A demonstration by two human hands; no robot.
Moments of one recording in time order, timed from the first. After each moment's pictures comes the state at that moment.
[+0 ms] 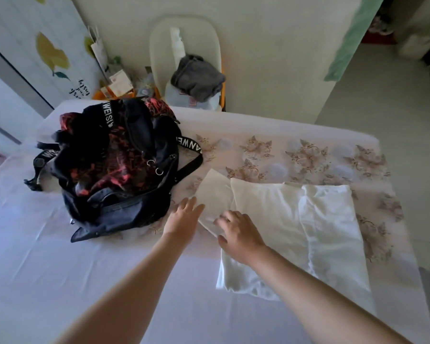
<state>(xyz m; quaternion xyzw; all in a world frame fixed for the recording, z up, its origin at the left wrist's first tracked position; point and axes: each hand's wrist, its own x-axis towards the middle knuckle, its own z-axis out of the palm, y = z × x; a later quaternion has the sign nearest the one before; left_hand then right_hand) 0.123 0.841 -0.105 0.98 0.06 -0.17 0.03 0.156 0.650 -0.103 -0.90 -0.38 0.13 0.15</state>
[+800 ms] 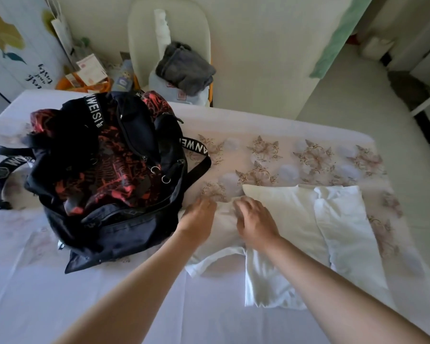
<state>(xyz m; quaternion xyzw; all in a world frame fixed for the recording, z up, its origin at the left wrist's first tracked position) 0.165 0.889 -0.118 0.98 -0.05 -0.15 0.09 0.195 0.698 -0.126 -0.95 -0.22 0.09 0.19</state>
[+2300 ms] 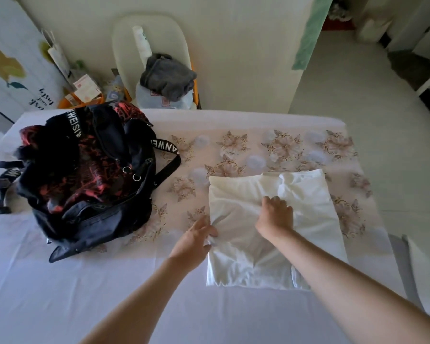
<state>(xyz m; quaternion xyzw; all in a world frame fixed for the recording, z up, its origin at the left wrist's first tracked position) 0.095 0.785 -0.114 0.95 -0.01 -0.14 0.29 0.199 0.568 -0.101 -0.98 -0.02 0.17 0.03</state>
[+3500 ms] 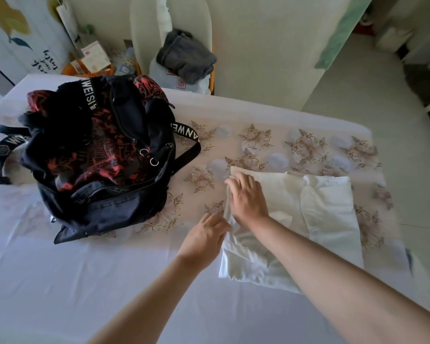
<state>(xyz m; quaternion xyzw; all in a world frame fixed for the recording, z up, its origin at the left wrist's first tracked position) 0.088 0.811 -0.123 0.95 -0.08 0.02 0.31 0.213 0.677 -0.127 -0.96 -0.27 -0.02 0.11</state>
